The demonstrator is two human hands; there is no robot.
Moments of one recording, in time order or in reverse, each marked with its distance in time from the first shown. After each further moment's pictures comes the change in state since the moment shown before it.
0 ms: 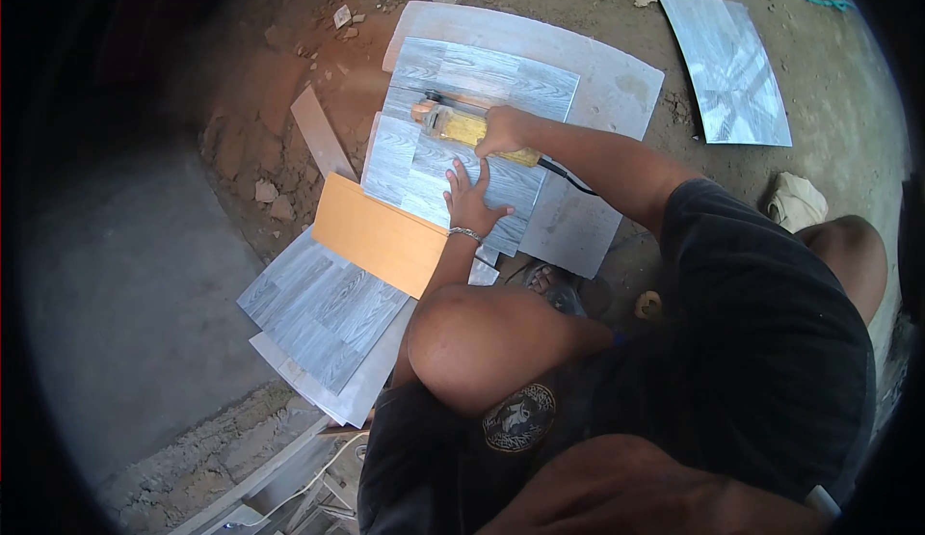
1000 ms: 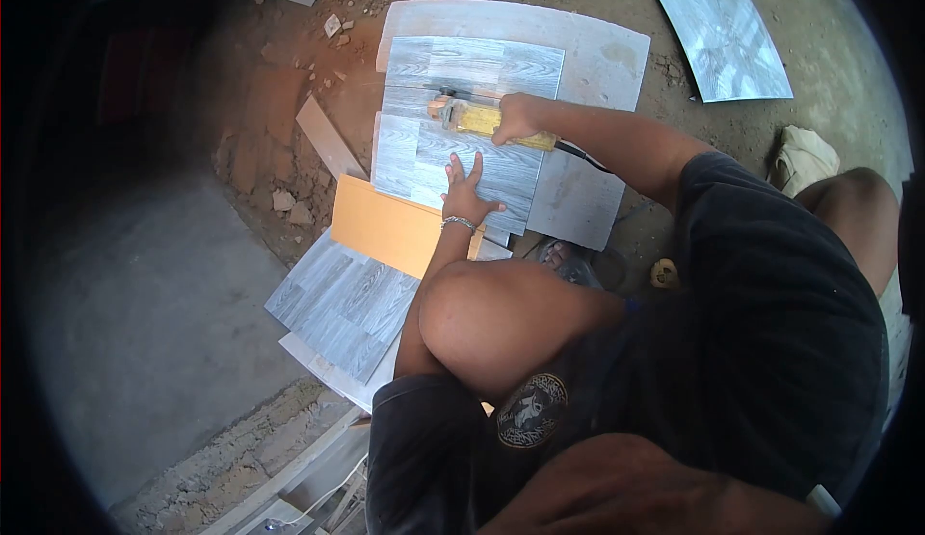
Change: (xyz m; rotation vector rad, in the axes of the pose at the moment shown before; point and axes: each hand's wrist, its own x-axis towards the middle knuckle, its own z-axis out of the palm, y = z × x) left_hand -0.004 -0.017 -0.009 0.084 -0.137 0.005; right_hand -0.039 0.018 -0.009 0.042 -0.039 0.065
